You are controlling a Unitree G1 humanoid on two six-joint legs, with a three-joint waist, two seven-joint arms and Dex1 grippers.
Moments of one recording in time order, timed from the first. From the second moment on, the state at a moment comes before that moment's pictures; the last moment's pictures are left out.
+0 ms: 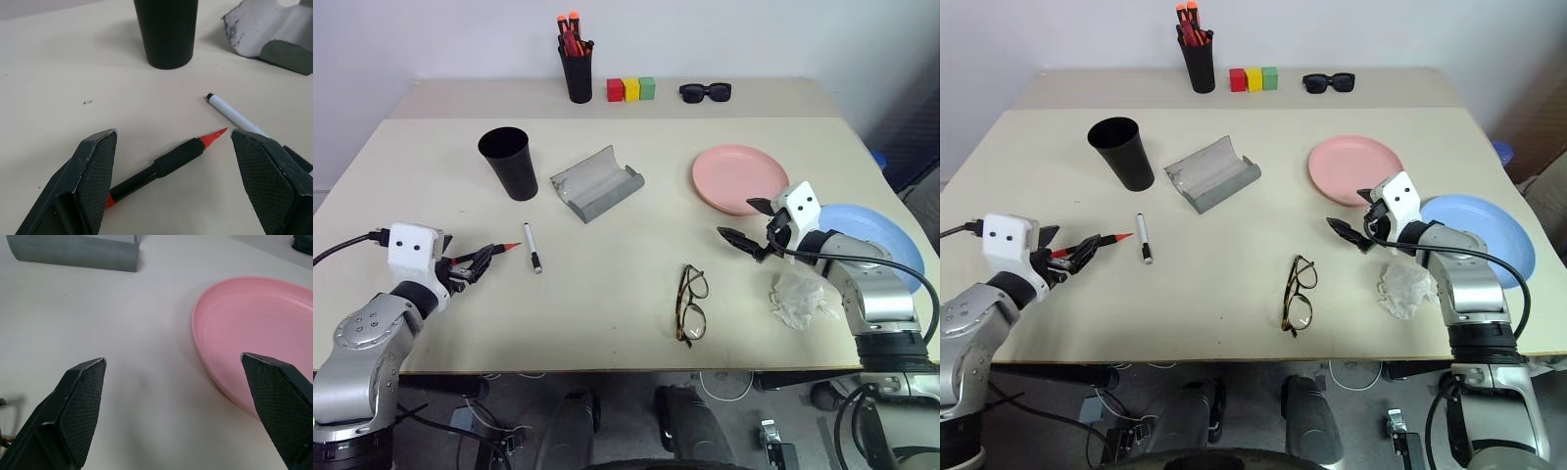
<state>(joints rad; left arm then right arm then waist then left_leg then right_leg) 0.03 0.57 0.41 -0.43 -0.38 0.65 -0.38 -0.42 -0.62 -0.09 0.15 0.25 0.29 0.79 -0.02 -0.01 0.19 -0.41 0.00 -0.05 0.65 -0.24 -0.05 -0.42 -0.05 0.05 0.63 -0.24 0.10</state>
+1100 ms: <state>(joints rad) -0.44 0.91 -0.02 0.13 -0.25 0.78 -0.77 -0.31 -0.41 0.22 -0.30 0.28 0.50 0.71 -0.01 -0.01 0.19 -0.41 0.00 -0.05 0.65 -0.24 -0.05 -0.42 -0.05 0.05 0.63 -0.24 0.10</state>
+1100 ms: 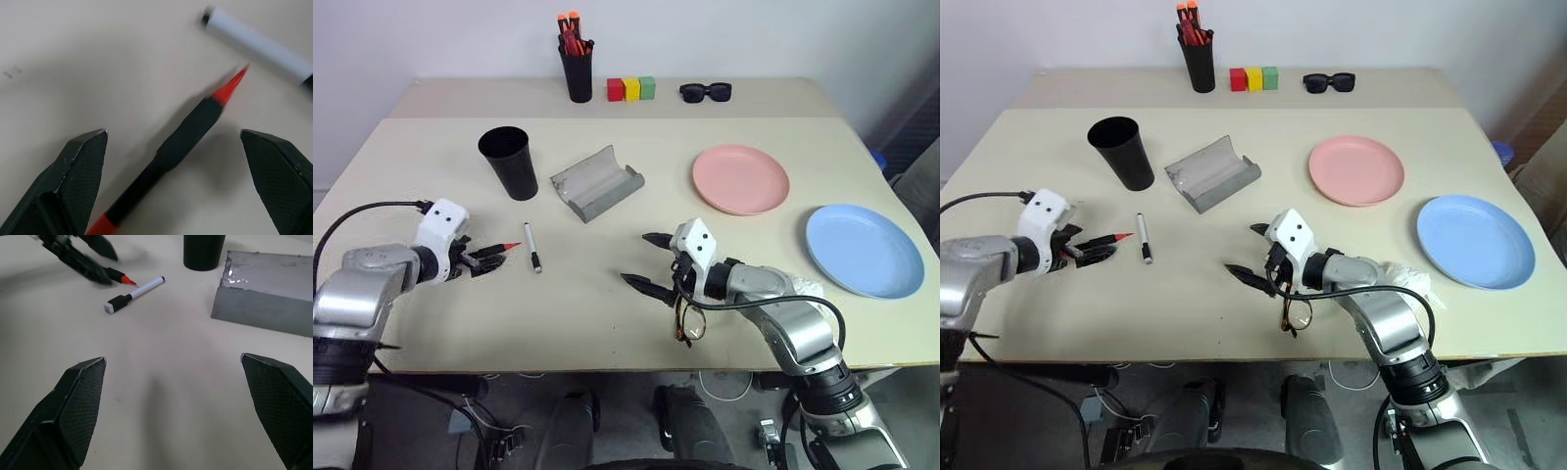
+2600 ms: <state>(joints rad) -0.97 0.37 0.29 0.60 -0.14 -0.12 -0.11 -0.54 -0.02 0.22 0.08 0.03 0.21 0.25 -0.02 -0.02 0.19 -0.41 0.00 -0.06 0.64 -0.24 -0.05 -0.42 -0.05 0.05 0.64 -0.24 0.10</state>
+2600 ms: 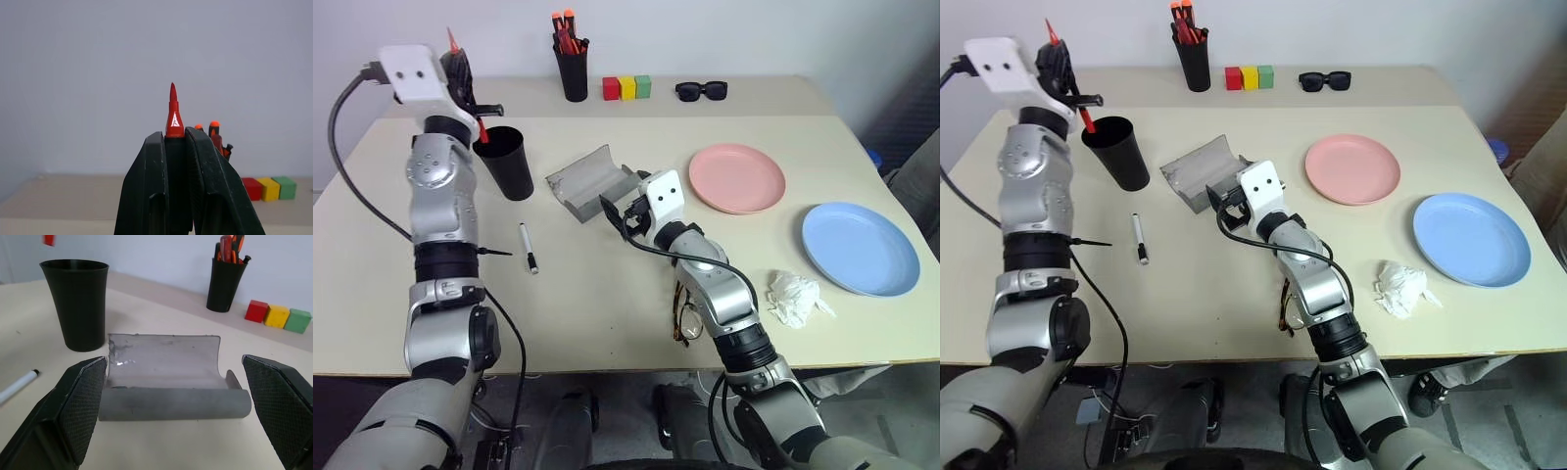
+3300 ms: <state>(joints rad) -1.00 0.34 0.31 0.86 -0.16 -0.32 -0.03 -0.49 0.01 0.25 0.07 0.01 0.21 0.26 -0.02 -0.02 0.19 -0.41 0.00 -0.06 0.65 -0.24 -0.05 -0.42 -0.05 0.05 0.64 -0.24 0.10</state>
